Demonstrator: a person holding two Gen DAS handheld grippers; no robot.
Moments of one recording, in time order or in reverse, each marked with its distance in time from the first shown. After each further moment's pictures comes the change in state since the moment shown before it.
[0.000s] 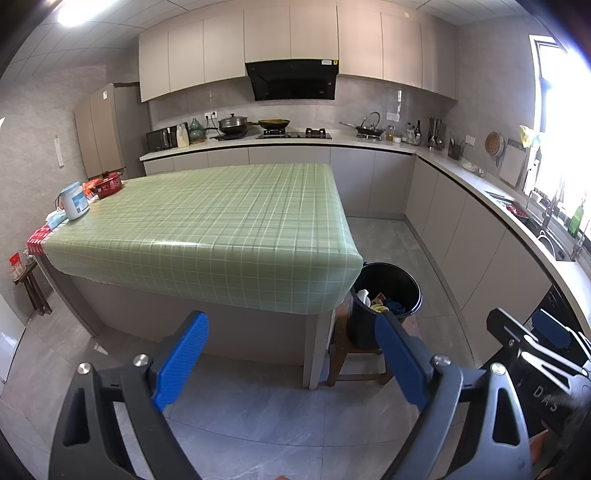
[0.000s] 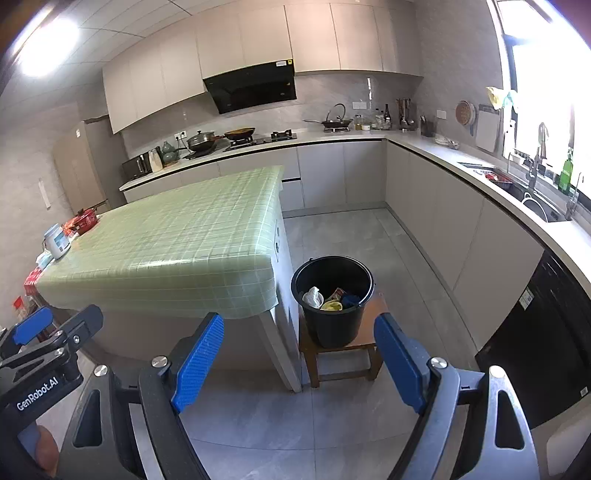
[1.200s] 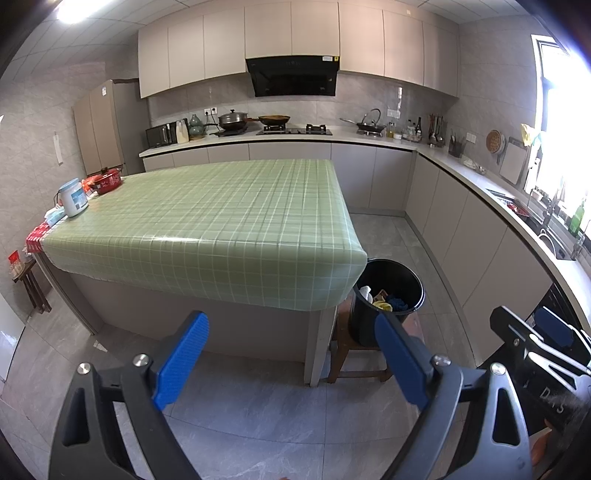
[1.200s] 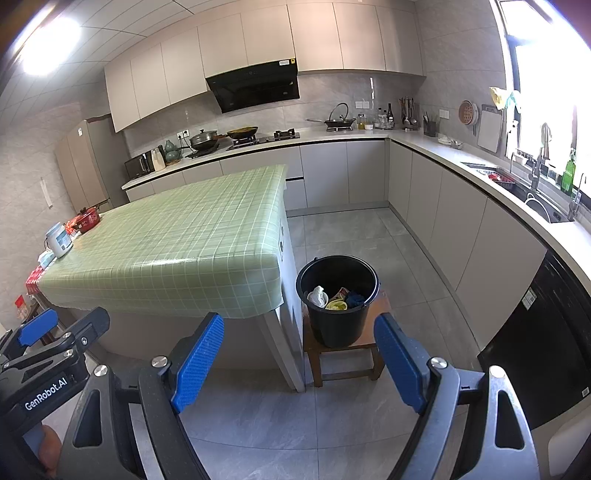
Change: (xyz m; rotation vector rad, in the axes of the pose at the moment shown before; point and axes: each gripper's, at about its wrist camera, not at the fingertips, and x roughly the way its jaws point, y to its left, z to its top) left arm 0.002 0.009 0.001 -0.002 0.018 -0.003; right arm 0.002 0.004 0.001 -0.008 0.002 0.013
